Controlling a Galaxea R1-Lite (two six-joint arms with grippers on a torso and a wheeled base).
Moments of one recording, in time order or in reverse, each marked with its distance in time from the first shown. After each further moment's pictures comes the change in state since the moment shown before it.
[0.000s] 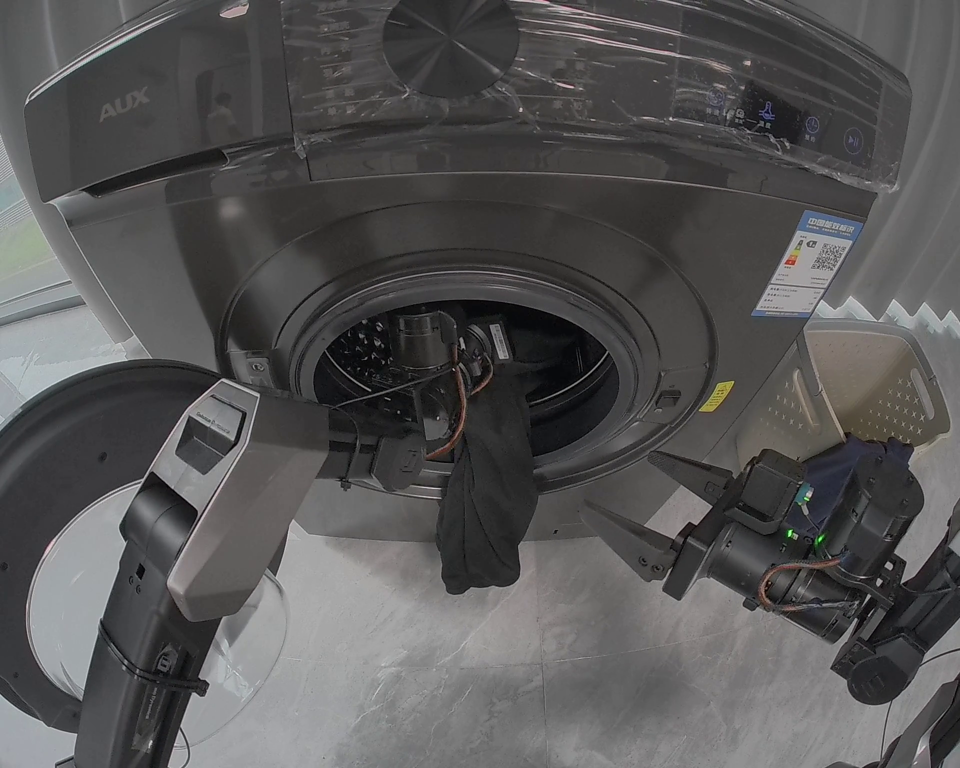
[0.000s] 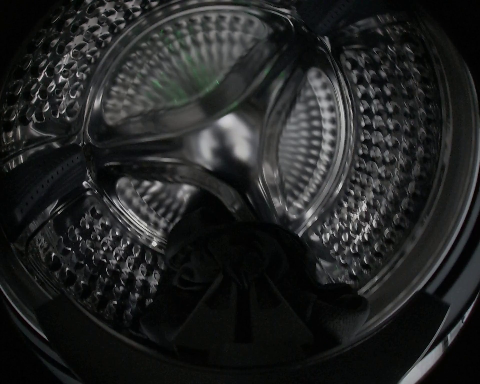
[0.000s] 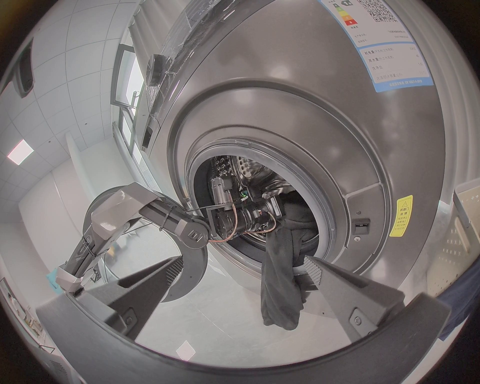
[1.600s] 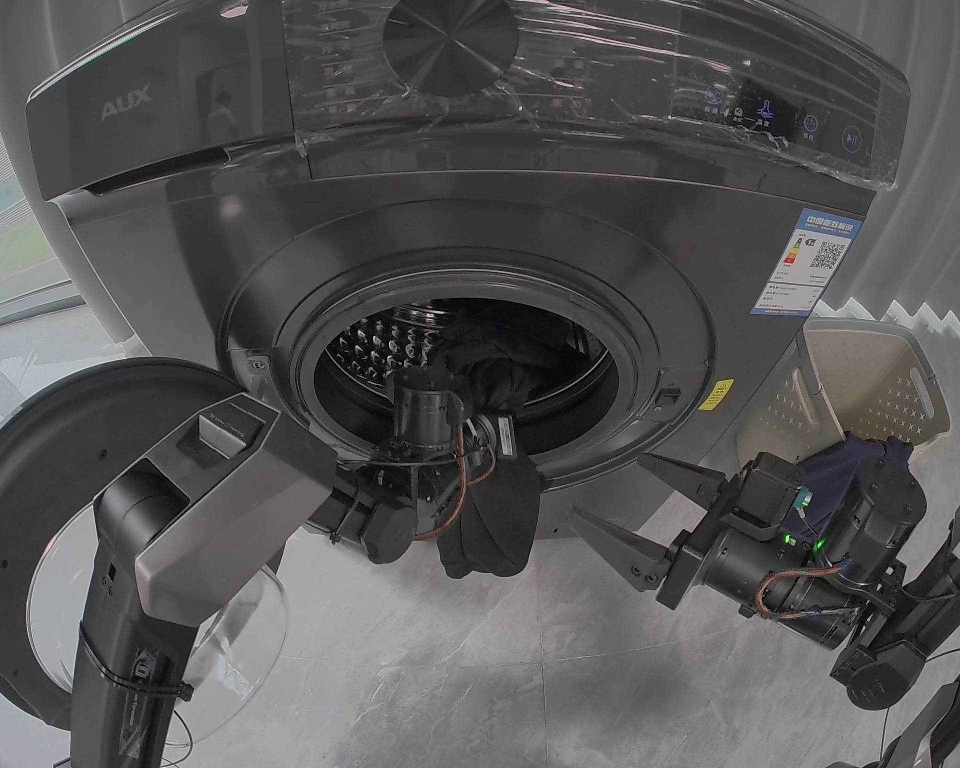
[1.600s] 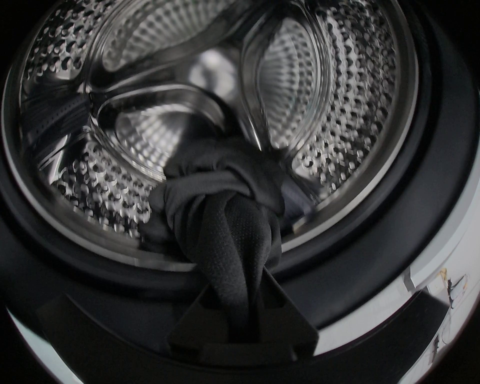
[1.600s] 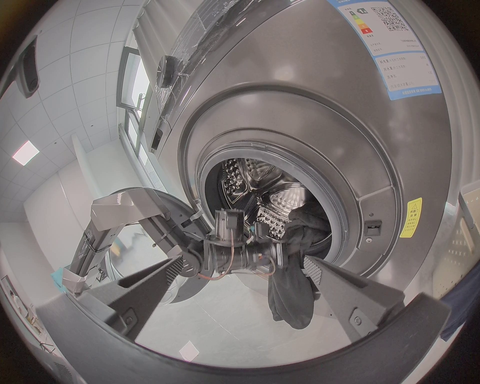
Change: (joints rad) left arm -0.043 -0.094 0.446 -0.115 -0.081 0.009; right arm 0.037 -0.010 -0.005 0.000 0.000 0.000
